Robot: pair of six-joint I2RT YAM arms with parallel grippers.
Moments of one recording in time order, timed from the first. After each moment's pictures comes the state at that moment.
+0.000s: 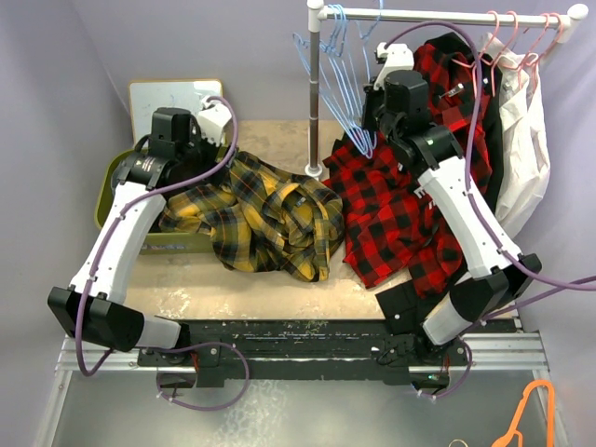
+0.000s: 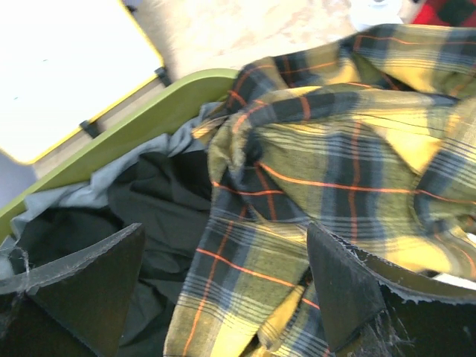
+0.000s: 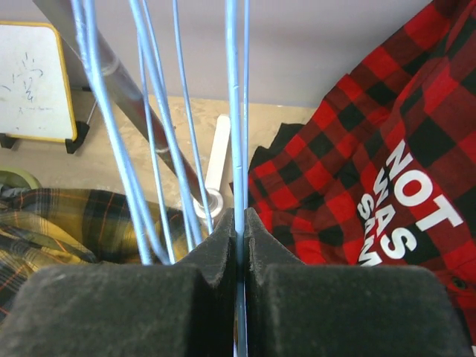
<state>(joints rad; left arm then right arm) -0.24 1.39 1.53 -0.75 0.03 0.30 0.44 1.59 1.85 -0.56 0.30 0.14</state>
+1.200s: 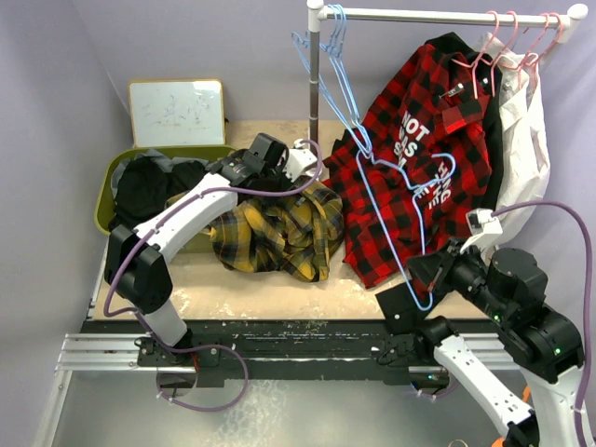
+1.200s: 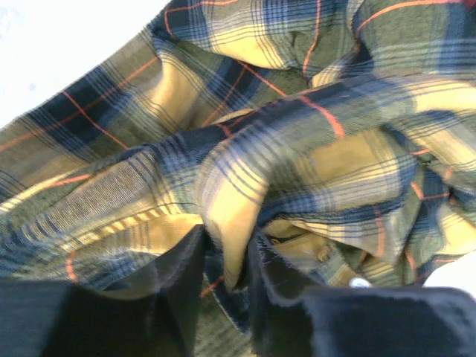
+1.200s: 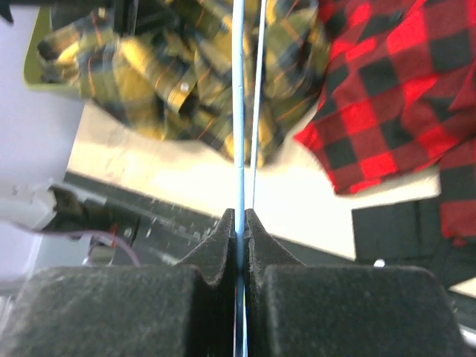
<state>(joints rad) -0.61 1.68 1.51 -0.71 0.00 0.31 0.44 0.48 1.16 -1.06 -0.03 0.52</state>
